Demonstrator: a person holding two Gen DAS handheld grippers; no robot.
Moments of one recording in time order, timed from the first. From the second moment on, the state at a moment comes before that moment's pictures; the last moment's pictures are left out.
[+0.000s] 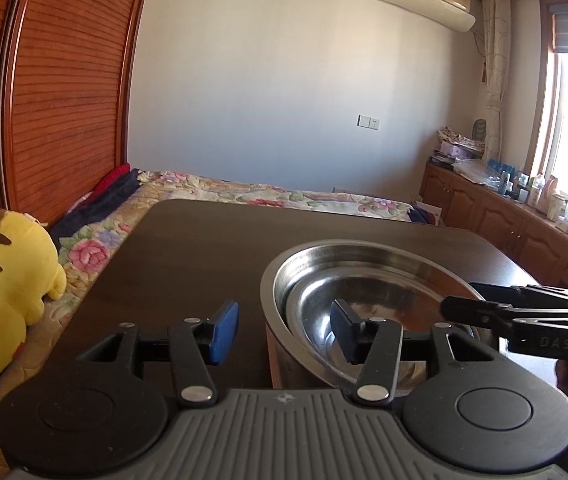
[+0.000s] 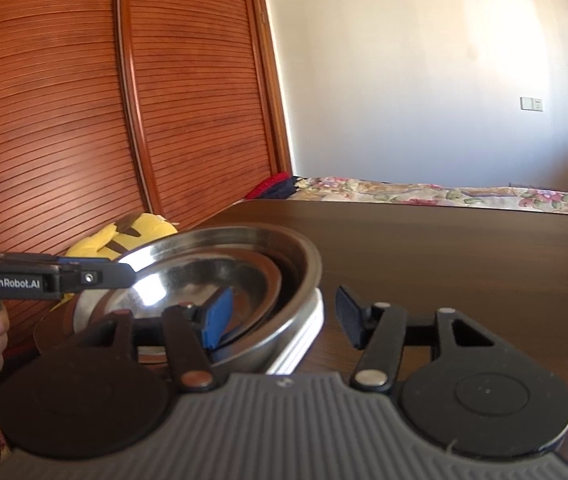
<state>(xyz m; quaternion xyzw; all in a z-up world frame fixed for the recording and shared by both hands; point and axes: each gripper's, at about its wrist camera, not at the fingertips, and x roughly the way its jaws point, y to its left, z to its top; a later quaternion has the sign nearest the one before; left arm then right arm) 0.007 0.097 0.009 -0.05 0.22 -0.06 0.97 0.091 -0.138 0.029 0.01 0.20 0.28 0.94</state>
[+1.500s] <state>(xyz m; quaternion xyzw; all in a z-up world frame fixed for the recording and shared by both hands) -0.024 -0.011 0.086 0.04 0.13 -0.05 0.99 0.052 -0.208 0.088 0.01 0.13 0.09 0.99</state>
